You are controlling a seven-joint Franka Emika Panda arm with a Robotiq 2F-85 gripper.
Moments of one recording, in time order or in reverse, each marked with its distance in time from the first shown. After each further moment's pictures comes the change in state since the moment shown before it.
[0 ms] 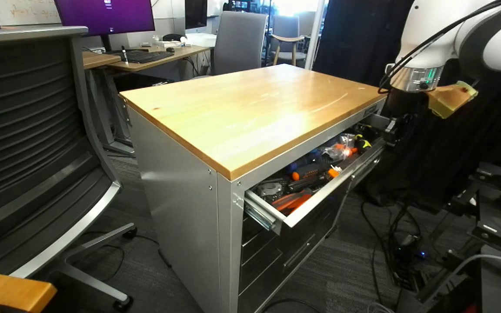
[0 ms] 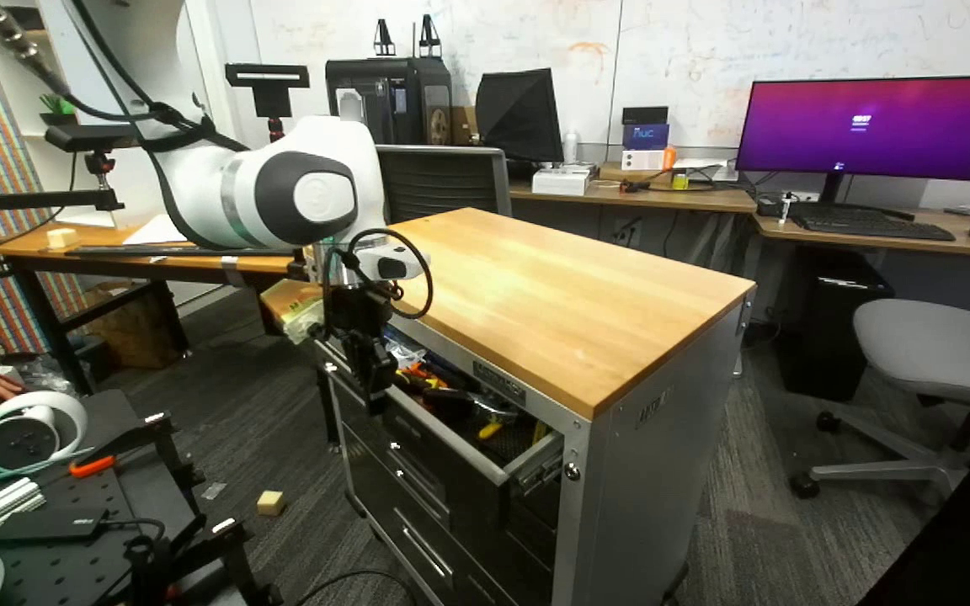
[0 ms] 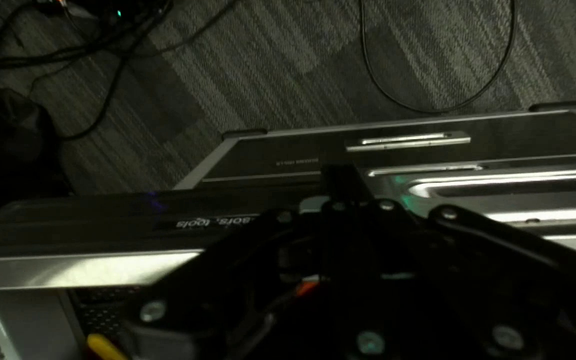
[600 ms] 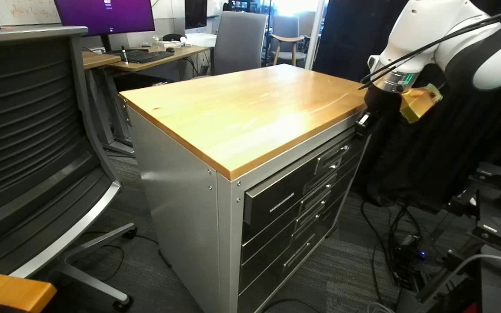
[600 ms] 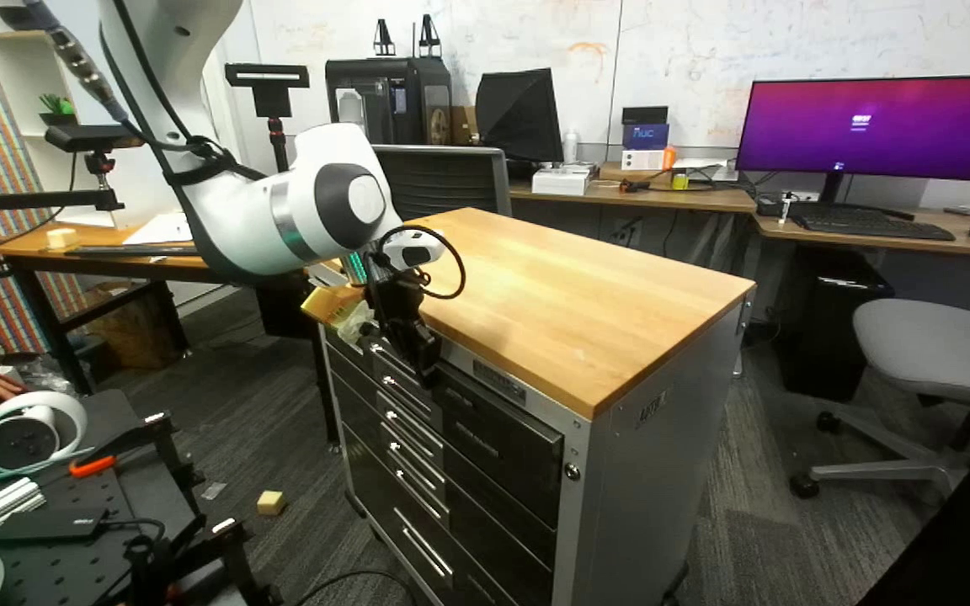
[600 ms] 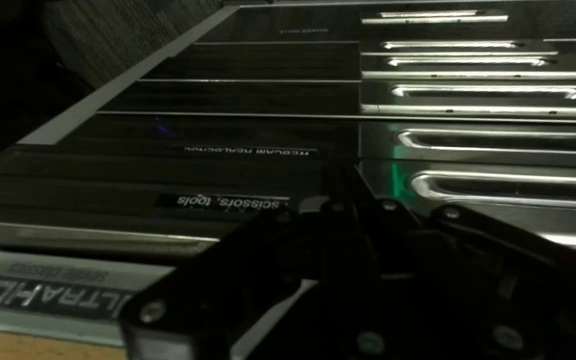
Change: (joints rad) arm 0.203 0.126 -0.235 0.111 -0.335 0.245 0.269
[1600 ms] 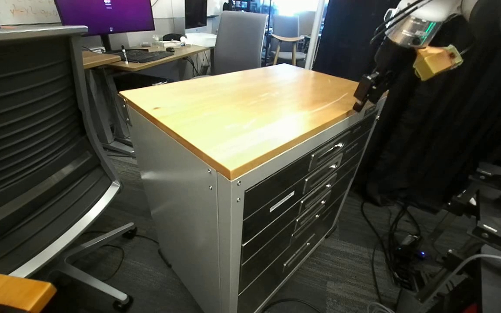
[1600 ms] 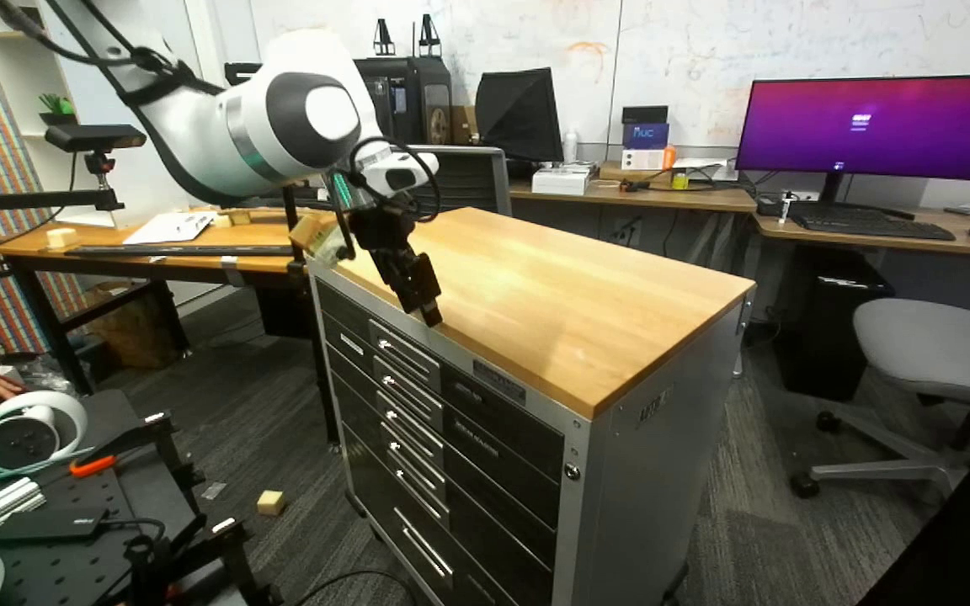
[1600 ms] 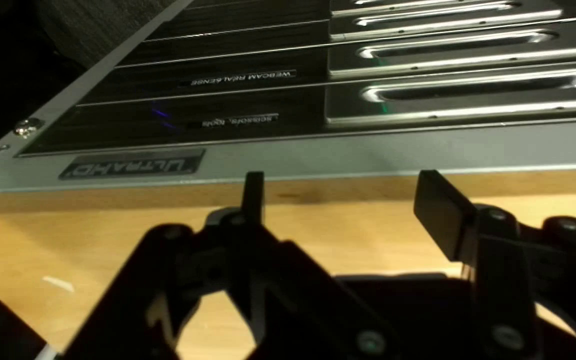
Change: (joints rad) arm 0.026 -0.284 0.025 -0.066 0.176 -0.157 -0.091
